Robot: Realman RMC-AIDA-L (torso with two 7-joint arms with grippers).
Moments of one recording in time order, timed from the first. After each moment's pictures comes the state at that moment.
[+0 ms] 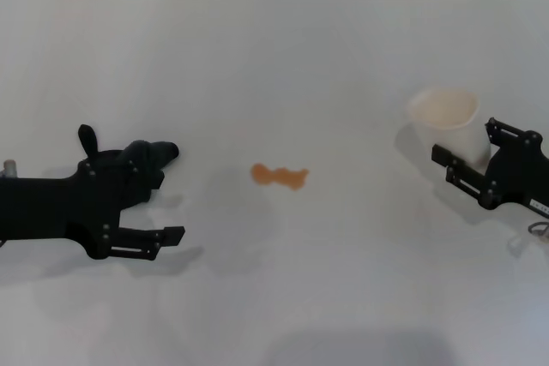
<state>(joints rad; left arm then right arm) -0.37 -2.08 0.85 1.00 2.10 1.69 -1.44 0.37 2.01 -1.00 -0.19 -1.22 -1.35 0.56</state>
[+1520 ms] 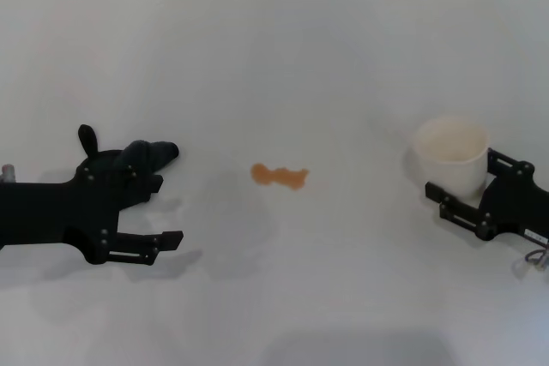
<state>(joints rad) -0.36 -2.08 0.85 1.00 2.10 1.69 -1.43 0.35 2.01 -1.04 -0.15 -1.23 -1.31 0.50</state>
